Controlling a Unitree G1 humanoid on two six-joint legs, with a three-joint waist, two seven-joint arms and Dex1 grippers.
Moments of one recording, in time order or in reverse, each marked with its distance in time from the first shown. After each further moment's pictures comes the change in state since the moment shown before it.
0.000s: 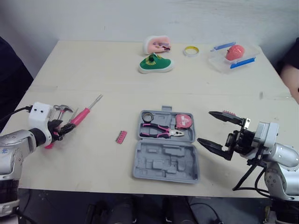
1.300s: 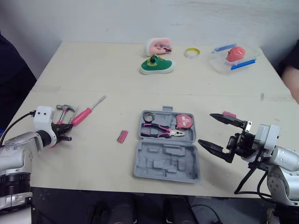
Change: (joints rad) left arm -0.038 -0.128 0.062 0.111 0.023 -0.068 -0.024; right arm 0.052 -0.010 -0.016 -0.039 -0.005 0.020 -0.039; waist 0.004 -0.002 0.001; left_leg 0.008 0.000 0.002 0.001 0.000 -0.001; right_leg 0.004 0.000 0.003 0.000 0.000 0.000
